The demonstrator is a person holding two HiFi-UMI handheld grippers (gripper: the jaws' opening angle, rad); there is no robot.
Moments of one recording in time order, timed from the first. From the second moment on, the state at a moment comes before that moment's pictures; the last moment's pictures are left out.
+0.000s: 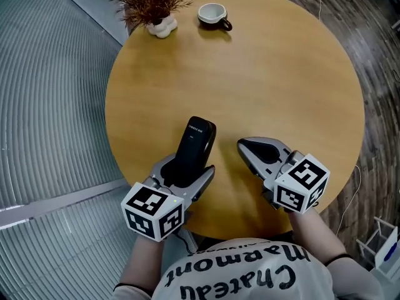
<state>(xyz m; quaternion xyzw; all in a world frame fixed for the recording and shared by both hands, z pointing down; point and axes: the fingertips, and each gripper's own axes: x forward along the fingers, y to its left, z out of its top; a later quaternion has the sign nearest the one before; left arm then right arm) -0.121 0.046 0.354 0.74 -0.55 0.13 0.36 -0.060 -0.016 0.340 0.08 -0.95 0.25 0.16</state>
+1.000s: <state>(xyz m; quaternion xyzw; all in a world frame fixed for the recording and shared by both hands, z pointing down) -0.279 -0.045 0.418 0.65 -0.62 0.24 0.37 -0.065 -0.040 0.360 0.09 -0.95 0.27 0.16</state>
